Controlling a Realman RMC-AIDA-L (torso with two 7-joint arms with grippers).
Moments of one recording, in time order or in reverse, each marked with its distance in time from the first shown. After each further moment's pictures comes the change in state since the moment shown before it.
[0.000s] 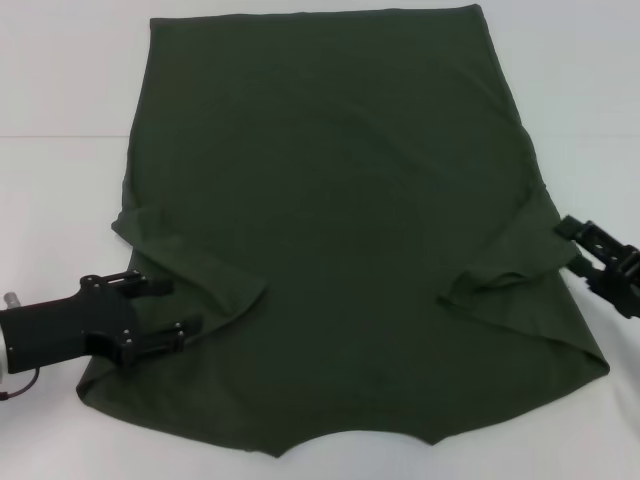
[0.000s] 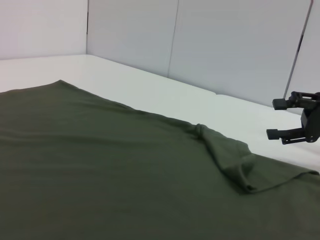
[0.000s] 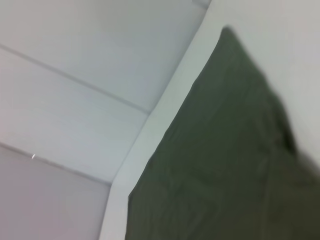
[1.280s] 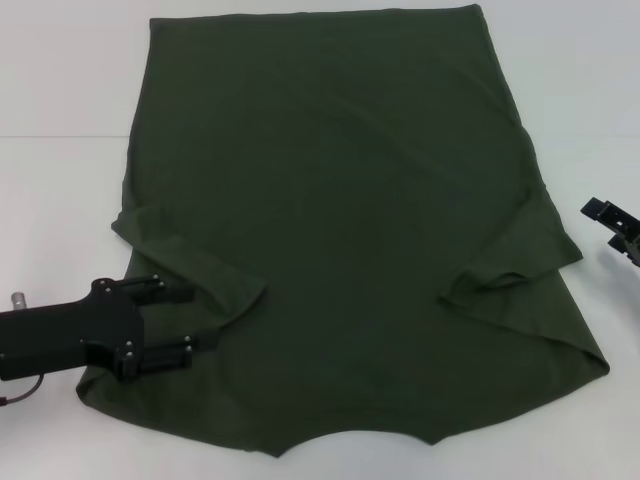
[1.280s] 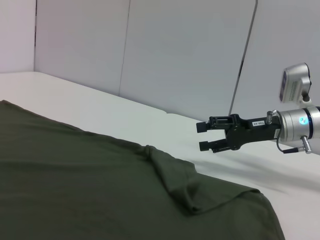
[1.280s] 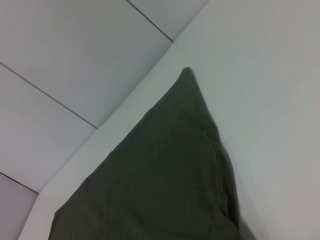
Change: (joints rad) left arm -0.014 0.022 -0.009 0.002 -0.002 0.164 -0.006; right arm 0.063 -0.027 -0.047 -0.063 -0.006 0.238 -0.076
